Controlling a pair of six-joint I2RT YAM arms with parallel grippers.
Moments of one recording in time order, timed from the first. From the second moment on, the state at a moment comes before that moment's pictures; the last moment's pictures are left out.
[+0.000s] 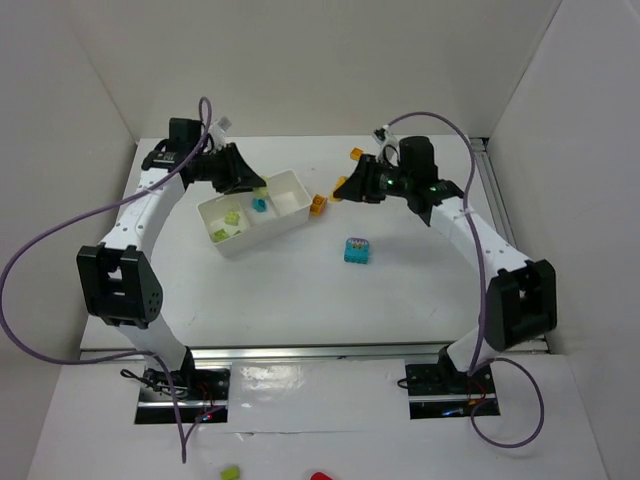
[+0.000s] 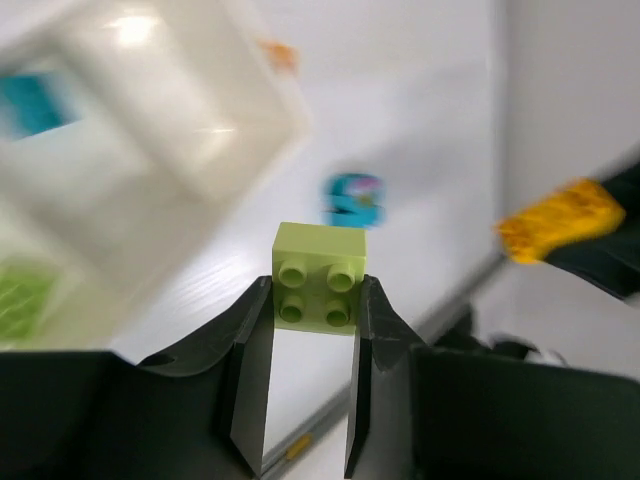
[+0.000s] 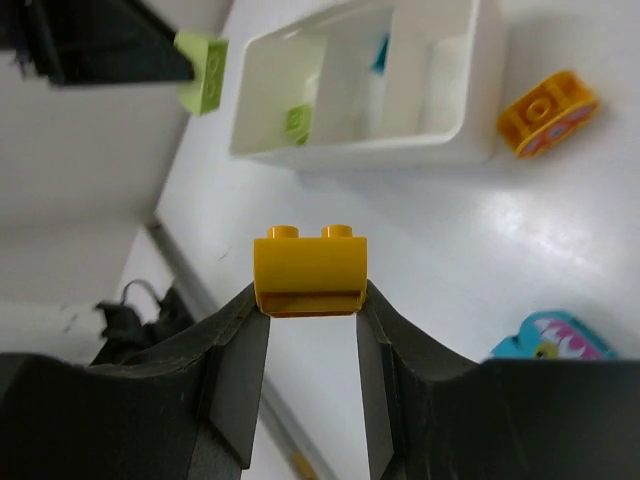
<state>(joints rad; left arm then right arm) -0.07 1.71 1.58 -0.63 0.72 -0.42 0.30 1.47 1.19 -0.17 -0.68 0.49</state>
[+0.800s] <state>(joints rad) -0.11 1.79 1.52 -0.90 -0.18 -0.58 0.57 2.29 2.05 -0.38 -0.08 0.30</state>
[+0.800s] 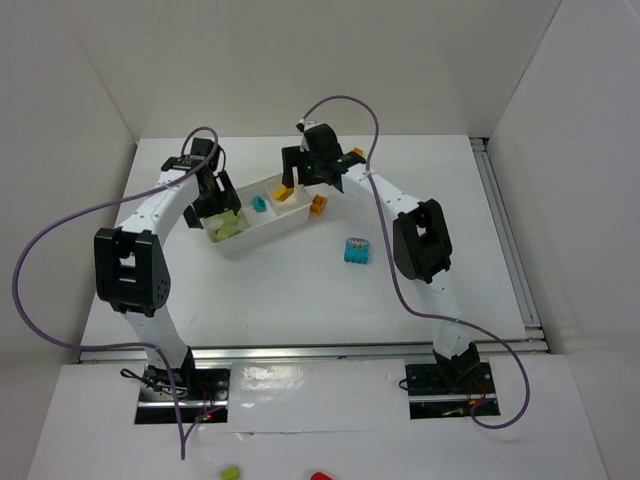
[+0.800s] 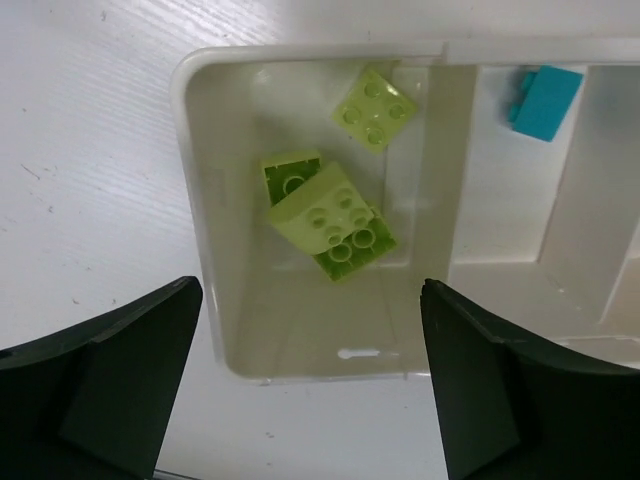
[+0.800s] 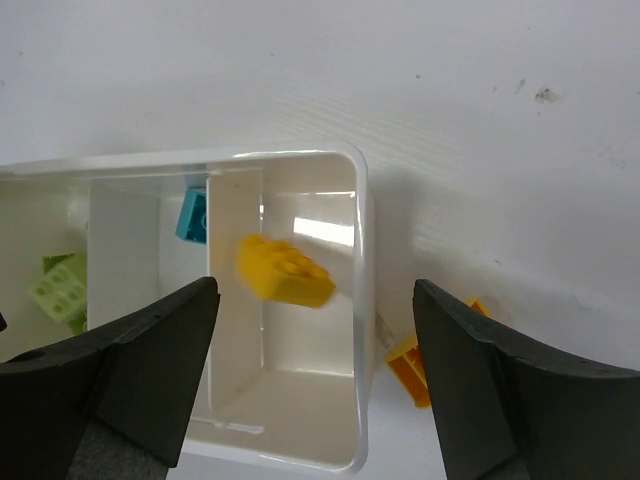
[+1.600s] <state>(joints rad) -0.64 1.84 1.73 -0.90 -0.16 -0.42 0.42 1.63 1.12 -0.39 0.02 0.45</state>
